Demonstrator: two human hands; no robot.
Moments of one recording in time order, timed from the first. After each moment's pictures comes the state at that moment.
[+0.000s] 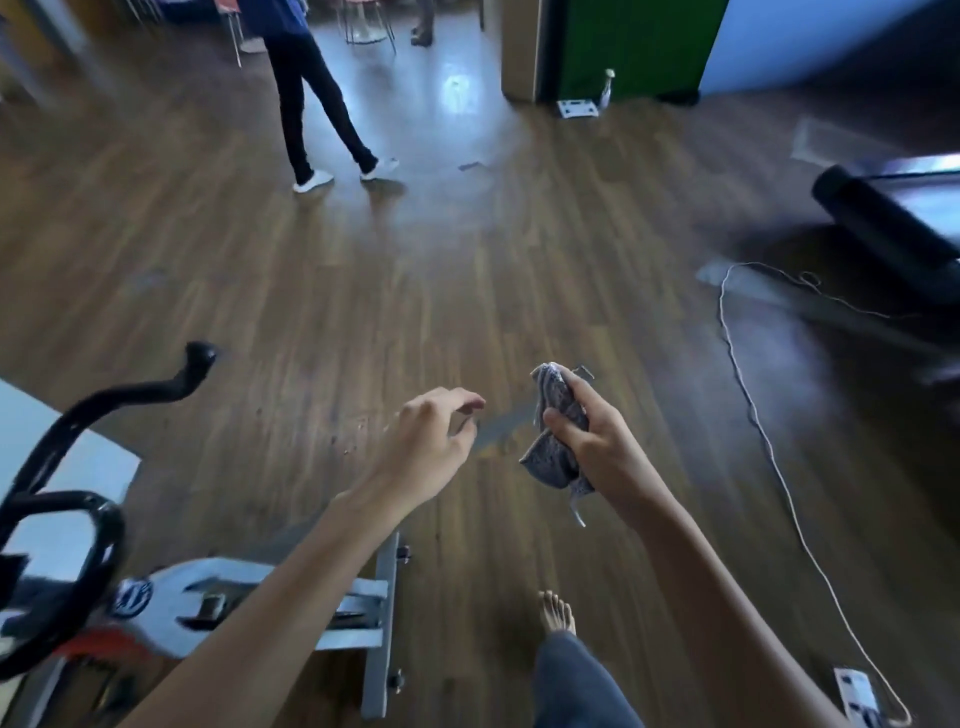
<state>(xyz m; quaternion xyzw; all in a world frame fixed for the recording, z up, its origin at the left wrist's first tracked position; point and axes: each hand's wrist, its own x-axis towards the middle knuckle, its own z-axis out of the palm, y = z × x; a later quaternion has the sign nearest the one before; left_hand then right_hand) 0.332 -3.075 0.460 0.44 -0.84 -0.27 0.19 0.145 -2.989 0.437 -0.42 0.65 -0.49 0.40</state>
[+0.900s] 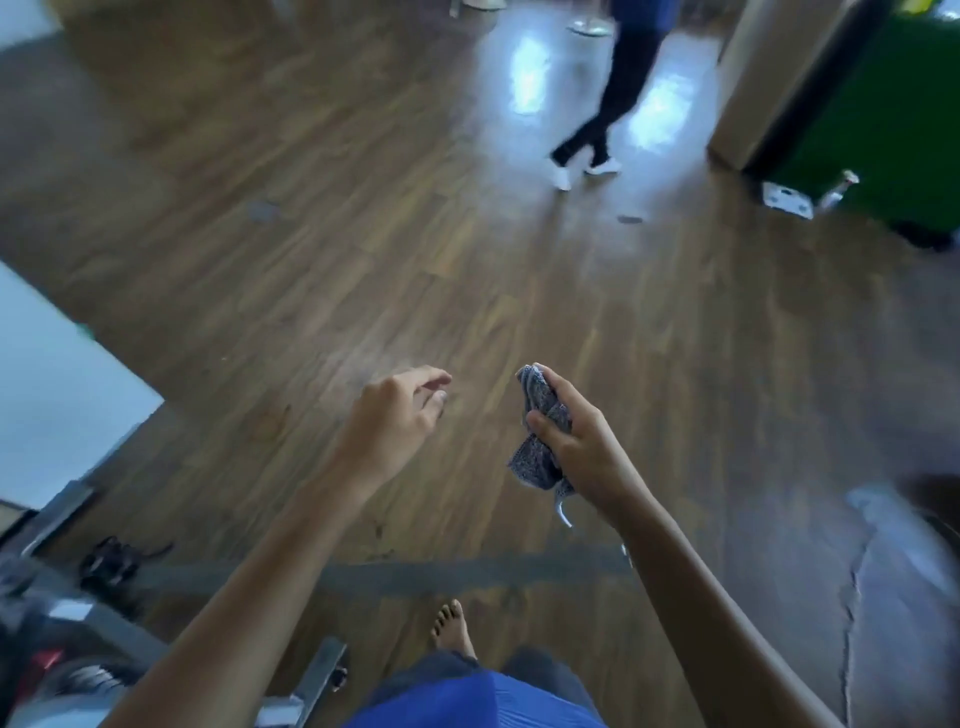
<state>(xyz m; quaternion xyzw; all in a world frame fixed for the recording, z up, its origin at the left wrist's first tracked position) 0.292 -3.513 0.460 0.64 -0.67 -0.26 0.29 0.072 -3.510 0.443 -0.59 0.59 -0.32 0.46</state>
